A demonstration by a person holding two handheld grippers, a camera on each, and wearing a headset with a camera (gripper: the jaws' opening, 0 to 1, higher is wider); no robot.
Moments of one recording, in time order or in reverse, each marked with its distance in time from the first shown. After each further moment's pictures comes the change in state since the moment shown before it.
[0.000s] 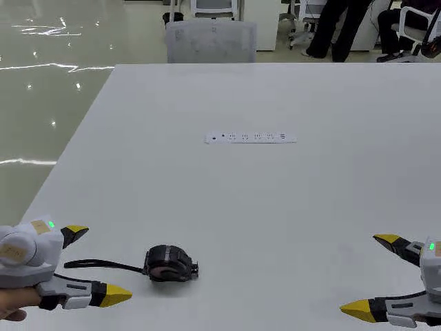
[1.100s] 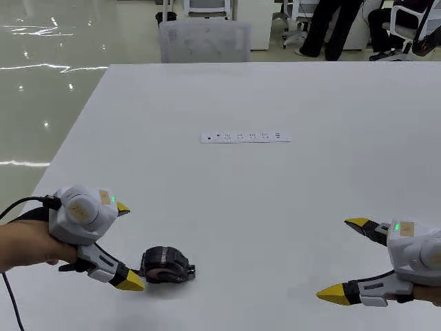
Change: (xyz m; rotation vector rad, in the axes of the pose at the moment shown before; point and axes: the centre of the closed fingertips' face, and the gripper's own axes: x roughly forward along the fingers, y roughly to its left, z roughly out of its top) left arm 0.049 -0.016 0.031 0.317 0.202 -0.215; right arm 0.027 0.009 0.030 -0.060 -0.009 0.053
